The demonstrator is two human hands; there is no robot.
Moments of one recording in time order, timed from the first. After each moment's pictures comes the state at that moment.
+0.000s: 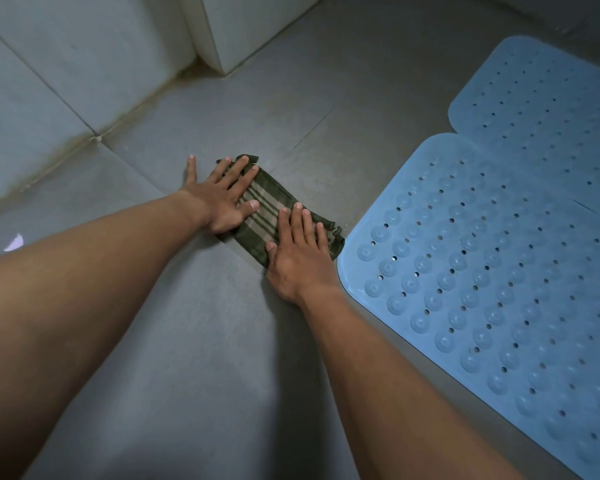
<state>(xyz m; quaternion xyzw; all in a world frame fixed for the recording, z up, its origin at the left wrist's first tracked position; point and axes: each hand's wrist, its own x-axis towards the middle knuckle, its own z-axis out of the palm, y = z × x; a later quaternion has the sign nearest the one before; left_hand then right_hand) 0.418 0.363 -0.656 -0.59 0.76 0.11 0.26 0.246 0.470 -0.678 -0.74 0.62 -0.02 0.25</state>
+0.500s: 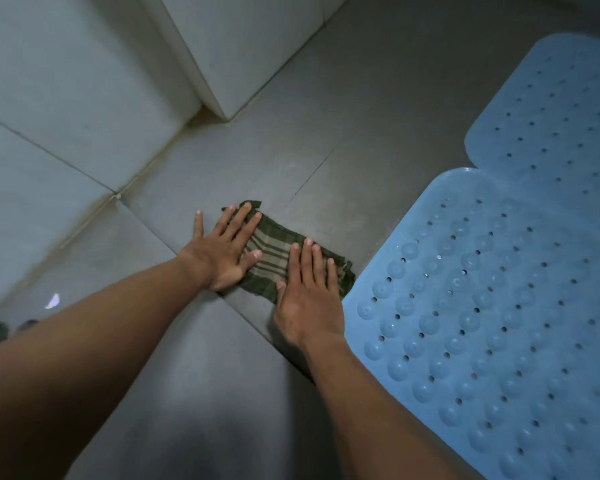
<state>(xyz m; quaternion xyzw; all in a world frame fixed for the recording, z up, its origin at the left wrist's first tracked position) 0.410 0.356 -0.651 -0.59 0.76 0.11 0.27 0.231 0.442 -0.674 -0.72 0.64 -0.05 0.26</state>
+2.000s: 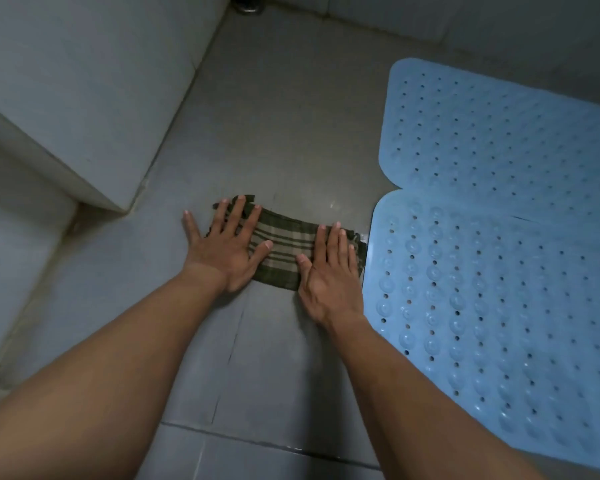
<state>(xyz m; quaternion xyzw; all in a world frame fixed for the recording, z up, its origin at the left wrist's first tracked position) 0.342 0.187 -0.669 -0.46 0.86 0.12 0.17 0.195 0.315 -0.676 -0.52 0.83 -0.04 0.19</state>
